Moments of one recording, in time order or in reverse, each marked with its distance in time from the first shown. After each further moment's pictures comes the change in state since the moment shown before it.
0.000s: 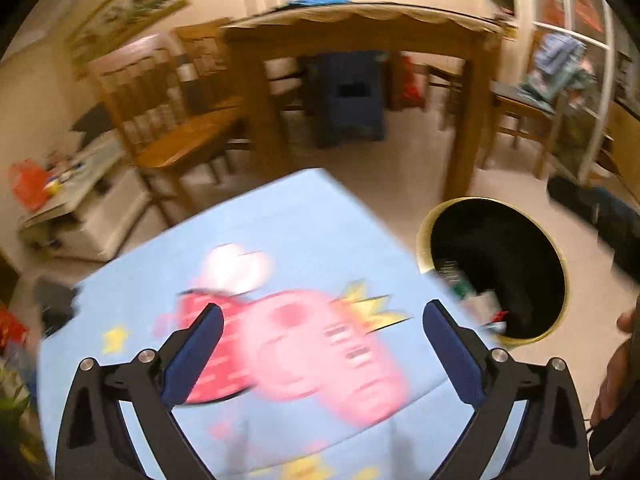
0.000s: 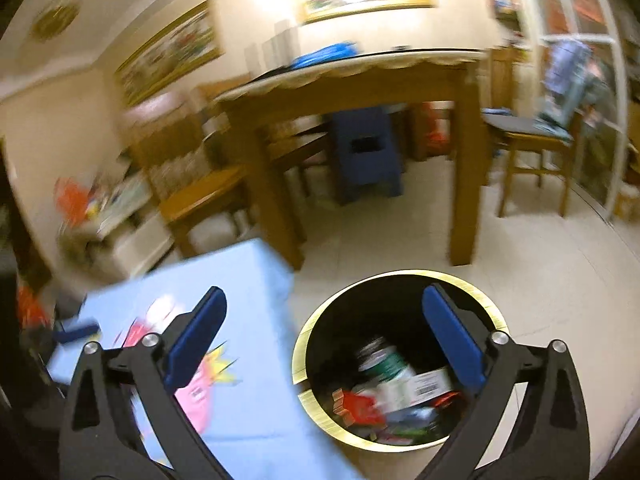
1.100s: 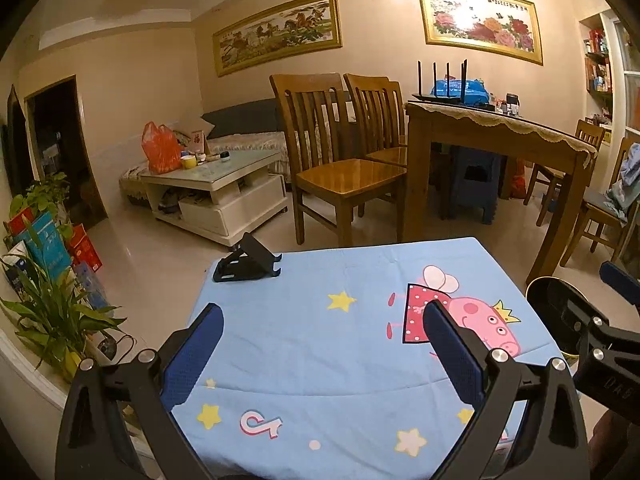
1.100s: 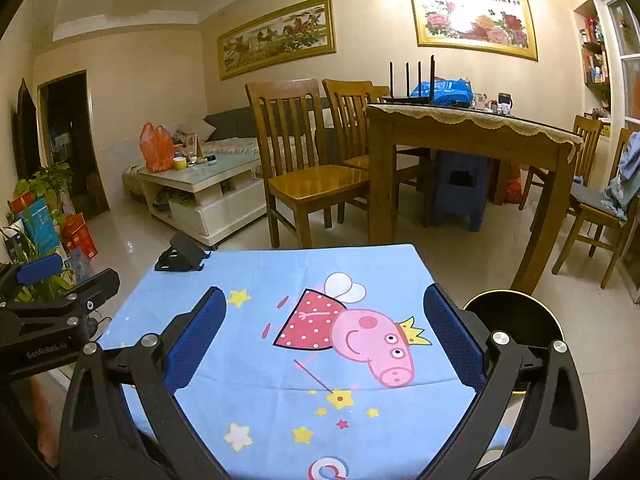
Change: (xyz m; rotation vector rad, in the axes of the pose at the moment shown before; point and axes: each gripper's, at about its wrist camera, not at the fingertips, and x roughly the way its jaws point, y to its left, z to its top) left arm -0.200 0.169 -0.083 -0.300 -0.200 0.277; right arm -0.132 0.226 -0.025 -0.229 -0.030 0.195
